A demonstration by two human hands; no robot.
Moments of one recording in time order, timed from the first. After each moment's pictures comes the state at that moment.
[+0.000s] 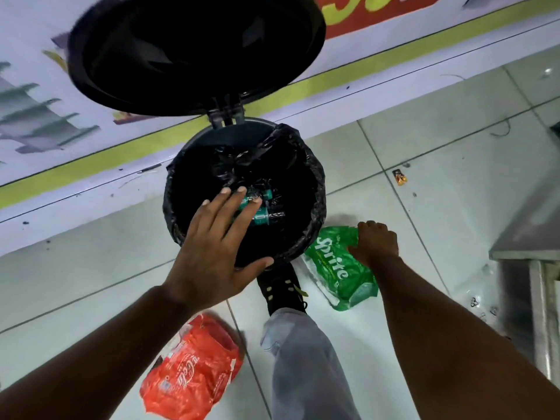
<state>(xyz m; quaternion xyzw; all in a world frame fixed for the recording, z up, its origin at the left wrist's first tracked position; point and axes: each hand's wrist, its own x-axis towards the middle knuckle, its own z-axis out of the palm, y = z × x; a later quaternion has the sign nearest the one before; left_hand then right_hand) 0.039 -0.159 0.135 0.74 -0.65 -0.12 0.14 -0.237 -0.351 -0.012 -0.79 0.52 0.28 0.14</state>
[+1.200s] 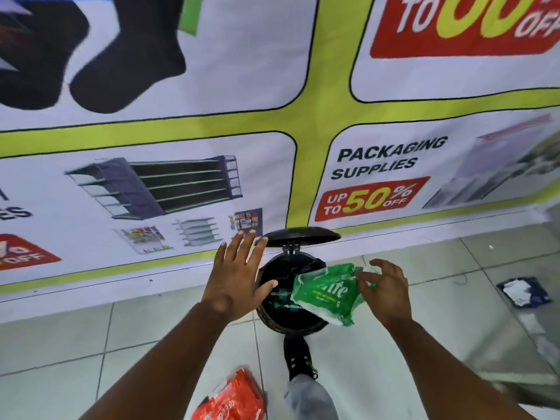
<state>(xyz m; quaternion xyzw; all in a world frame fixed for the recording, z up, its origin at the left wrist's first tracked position) 0.107 -0.101 0.465 0.83 -0.54 -0.02 0.08 -0.148 -0.310 0.413 -0.85 0.48 -0.14 0.17</state>
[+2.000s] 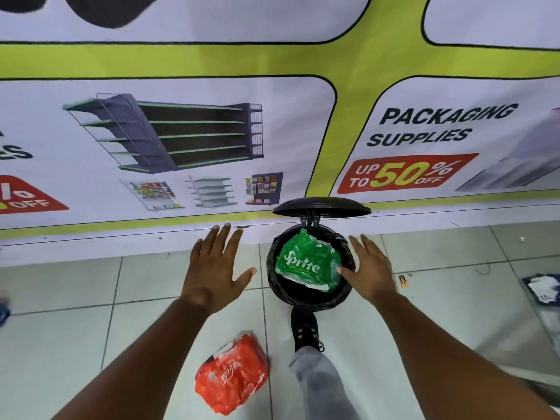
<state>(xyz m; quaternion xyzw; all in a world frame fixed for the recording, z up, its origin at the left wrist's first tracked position) 0.142 -0.031 0.375 0.88 -0.45 -0.07 0.10 -0.085 -0.296 0.336 -0.88 0.42 0.05 0.22</state>
